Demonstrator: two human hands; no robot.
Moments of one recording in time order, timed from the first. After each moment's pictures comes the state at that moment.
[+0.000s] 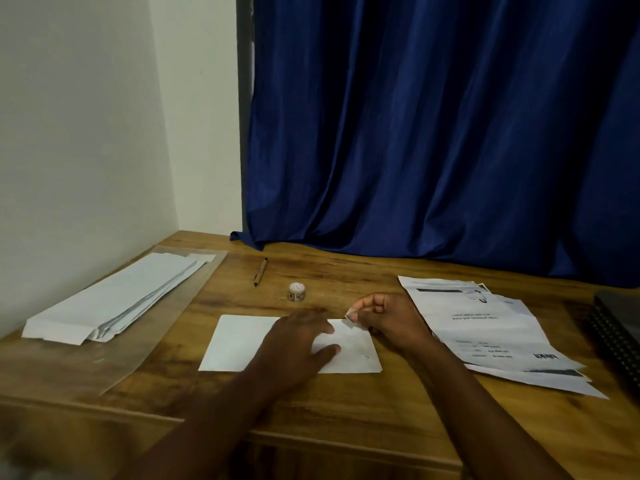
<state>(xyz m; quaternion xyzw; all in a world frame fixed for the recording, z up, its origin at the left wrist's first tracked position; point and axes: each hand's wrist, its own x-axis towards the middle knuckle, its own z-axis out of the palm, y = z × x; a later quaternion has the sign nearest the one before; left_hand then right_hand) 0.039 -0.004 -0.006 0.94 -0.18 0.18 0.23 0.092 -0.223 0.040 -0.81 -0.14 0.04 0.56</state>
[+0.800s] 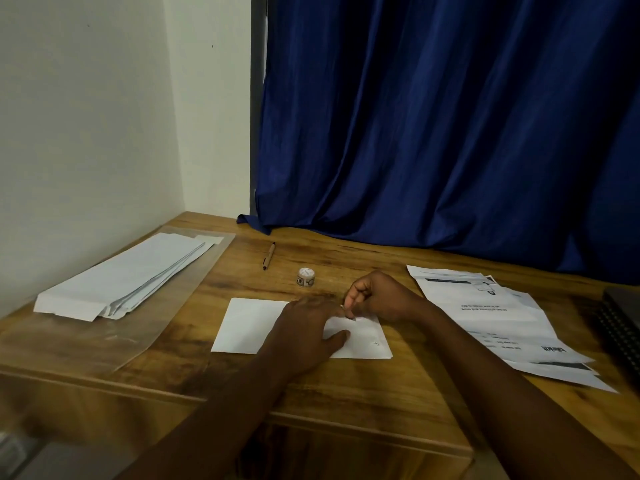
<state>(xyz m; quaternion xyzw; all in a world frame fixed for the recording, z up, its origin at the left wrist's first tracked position) 0.033 -0.007 -0.006 0.92 -0.19 0.21 0.26 0.120 -0.200 0.056 -0.91 -0.26 0.11 0.31</state>
